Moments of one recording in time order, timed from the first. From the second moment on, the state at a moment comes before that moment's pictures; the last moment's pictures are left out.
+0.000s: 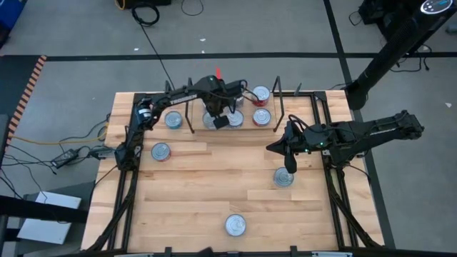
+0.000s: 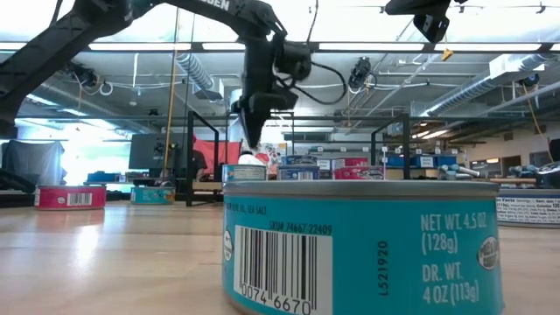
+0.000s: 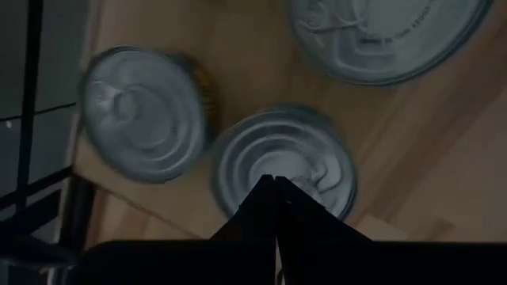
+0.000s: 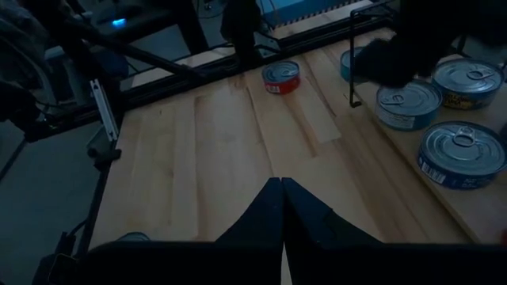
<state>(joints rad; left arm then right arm) 0.41 2.17 2.08 -1.39 -0.22 -0.01 0.17 0.95 0.88 -0.40 0.21 0.40</state>
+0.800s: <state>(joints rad) 0.49 1.32 1.47 -1.22 -0.22 -0.42 0.17 0.95 0.88 -0.39 0.21 0.39</state>
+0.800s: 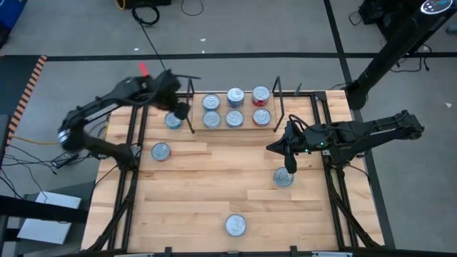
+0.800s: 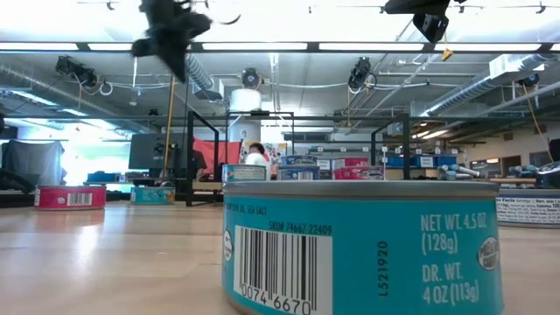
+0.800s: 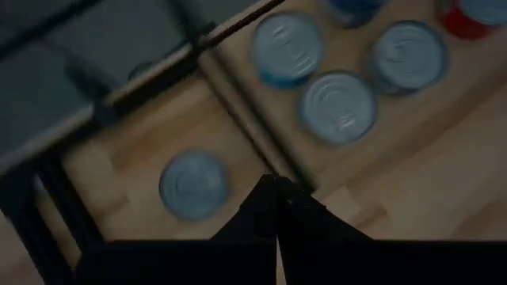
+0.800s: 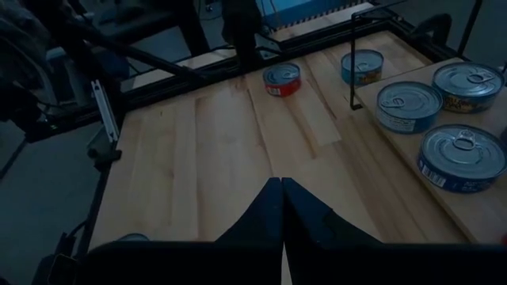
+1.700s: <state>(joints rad) 0.70 1.21 0.71 -0.63 -0.11 -0.08 0.16 0.95 0.88 -0.39 0.21 0.45</state>
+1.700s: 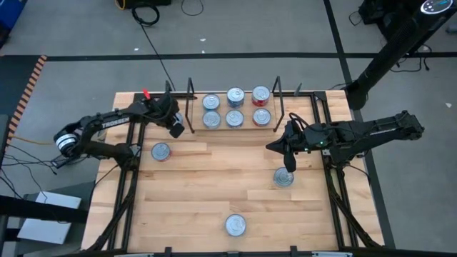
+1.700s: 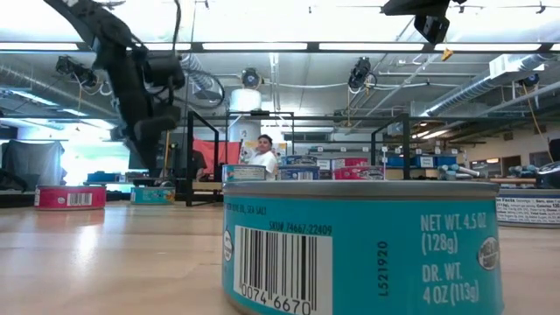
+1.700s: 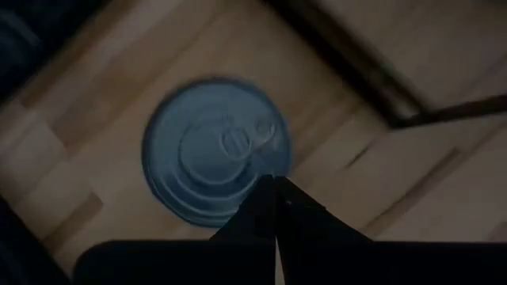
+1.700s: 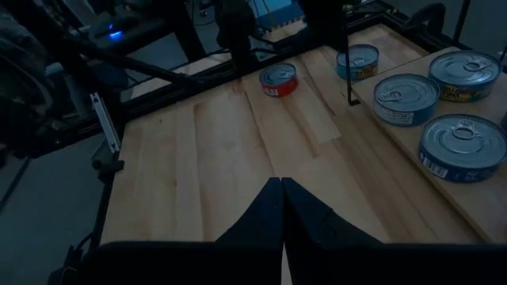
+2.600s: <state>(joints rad) 0.47 1.29 0.64 -0.69 -0.01 -0.28 0.16 0.95 0.88 -0.39 0.21 0.48</state>
